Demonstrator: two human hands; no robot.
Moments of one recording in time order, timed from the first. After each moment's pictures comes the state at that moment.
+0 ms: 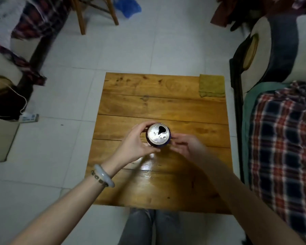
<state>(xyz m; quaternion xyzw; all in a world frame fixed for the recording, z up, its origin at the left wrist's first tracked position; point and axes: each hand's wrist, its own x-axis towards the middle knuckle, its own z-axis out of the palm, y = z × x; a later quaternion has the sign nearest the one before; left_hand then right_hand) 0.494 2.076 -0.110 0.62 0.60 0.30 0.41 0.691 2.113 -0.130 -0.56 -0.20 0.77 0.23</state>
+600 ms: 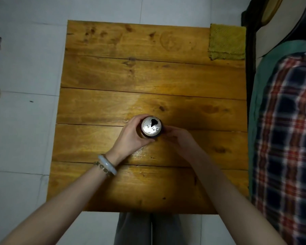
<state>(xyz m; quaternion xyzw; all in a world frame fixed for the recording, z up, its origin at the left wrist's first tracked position) 0.507 2.094 -0.330 0.60 0.62 0.27 0.42 0.689 2.122 -0.318 -0.62 -0.14 0.75 0.20</state>
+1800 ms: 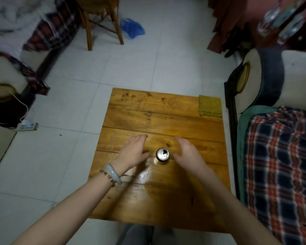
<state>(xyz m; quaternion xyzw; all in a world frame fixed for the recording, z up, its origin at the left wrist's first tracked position) 0.462 2.091 -0.130 0.71 0.66 0.01 0.26 0.667 2.114 -0.097 -0.60 -0.72 0.35 -0.02</state>
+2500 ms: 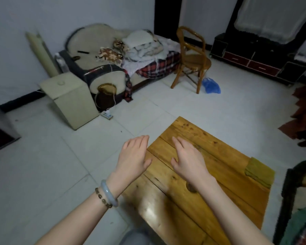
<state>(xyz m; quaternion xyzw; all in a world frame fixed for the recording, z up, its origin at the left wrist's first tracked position) 0.438 1.888 0.015 0.52 0.85 0.11 -0.02 0.578 2.014 0.034 -0.27 -0.96 0.08 0.05</state>
